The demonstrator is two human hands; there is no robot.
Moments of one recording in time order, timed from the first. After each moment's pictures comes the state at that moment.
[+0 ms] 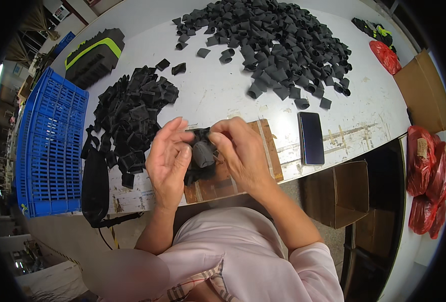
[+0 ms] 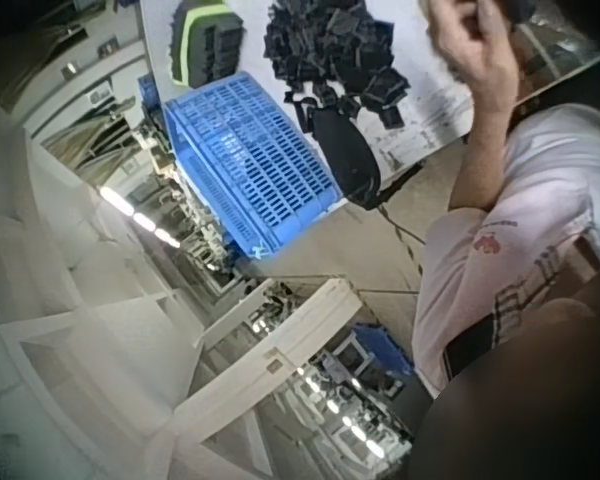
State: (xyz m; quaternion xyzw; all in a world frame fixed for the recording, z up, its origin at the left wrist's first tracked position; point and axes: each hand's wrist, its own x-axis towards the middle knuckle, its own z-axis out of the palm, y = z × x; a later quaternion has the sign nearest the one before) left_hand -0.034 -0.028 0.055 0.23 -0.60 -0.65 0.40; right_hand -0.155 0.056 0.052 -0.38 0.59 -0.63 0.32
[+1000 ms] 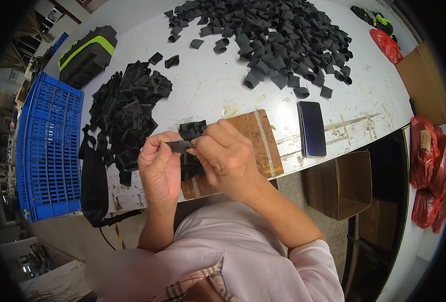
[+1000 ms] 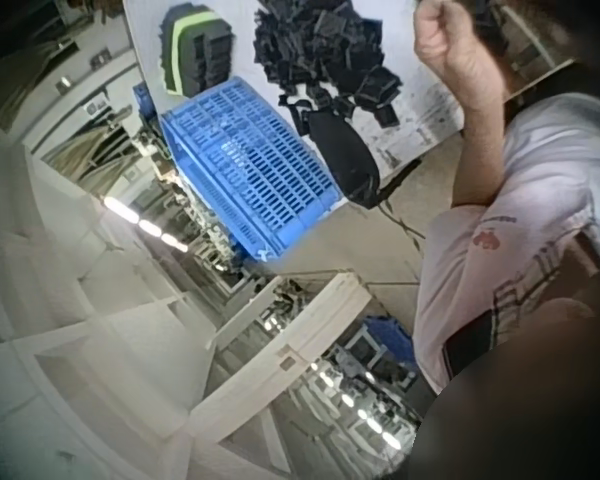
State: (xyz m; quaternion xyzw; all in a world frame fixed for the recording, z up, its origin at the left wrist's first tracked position) left_hand -0.028 -0.028 0.033 0.17 -0.42 -0.78 0.43; right_hand -0.145 0.055 0.059 -0.58 0.62 -0.52 -0.03
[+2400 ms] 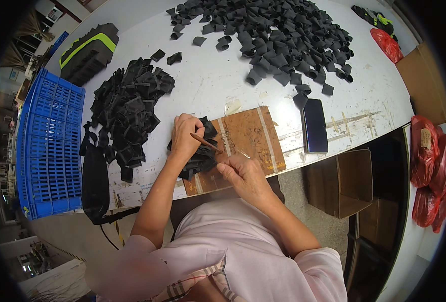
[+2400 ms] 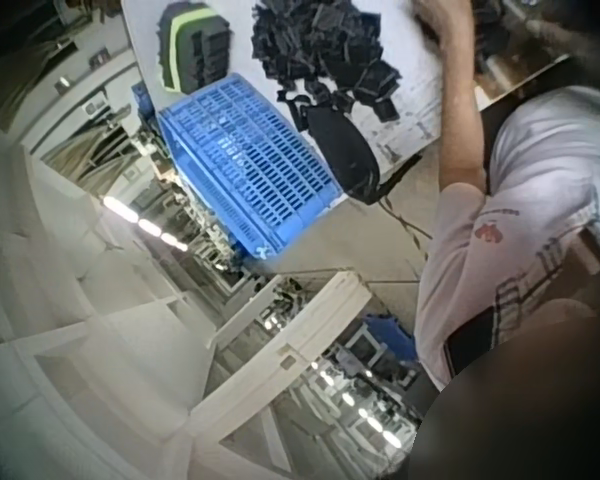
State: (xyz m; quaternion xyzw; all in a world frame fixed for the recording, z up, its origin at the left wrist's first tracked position) left_hand -0.058 -0.084 -0.056 0.33 -0.91 -0.21 0.15; right_hand -0.128 0.098 0.003 -0.37 0.71 -0.48 0.36
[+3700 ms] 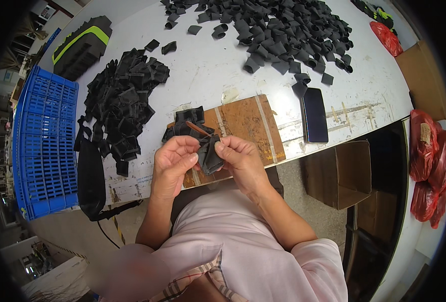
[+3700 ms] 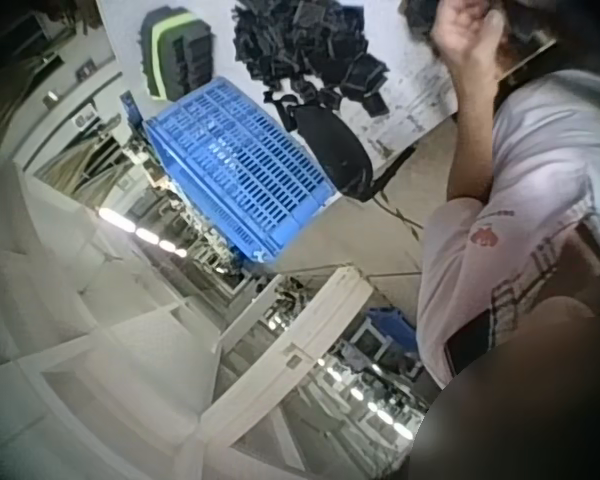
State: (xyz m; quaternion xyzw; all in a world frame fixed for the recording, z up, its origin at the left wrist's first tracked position) left_hand -0.006 -0.019 0.017 0.30 -0.49 -0.79 0.21; right_hand -0.121 0.084 -0.005 -0.04 0.43 -0.72 0.55
